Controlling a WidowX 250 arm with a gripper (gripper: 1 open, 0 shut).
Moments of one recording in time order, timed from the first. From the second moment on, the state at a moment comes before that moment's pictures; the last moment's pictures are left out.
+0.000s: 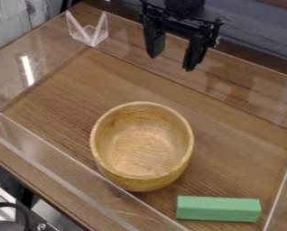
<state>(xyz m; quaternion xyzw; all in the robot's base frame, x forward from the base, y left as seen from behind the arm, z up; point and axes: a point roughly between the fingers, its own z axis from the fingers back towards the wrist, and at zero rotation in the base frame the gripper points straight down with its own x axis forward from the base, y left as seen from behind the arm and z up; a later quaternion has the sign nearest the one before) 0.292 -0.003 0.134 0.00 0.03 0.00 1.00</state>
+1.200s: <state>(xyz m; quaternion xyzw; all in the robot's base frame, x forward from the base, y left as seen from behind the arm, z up) 0.183 -0.129 0.053 0.02 0.01 -0.47 0.88</state>
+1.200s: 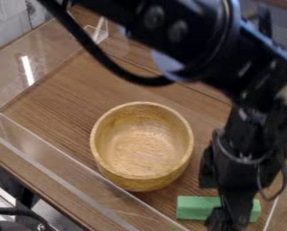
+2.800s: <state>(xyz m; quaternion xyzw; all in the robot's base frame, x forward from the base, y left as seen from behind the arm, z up) 0.183 -0.127 0.047 -0.02 0.00 -0.48 0.88</state>
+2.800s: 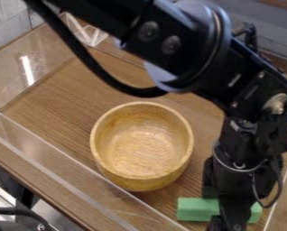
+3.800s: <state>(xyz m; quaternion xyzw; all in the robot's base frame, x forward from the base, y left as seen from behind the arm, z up) 0.190 -0.120 0.041 -0.03 -0.01 -0.47 0.88</state>
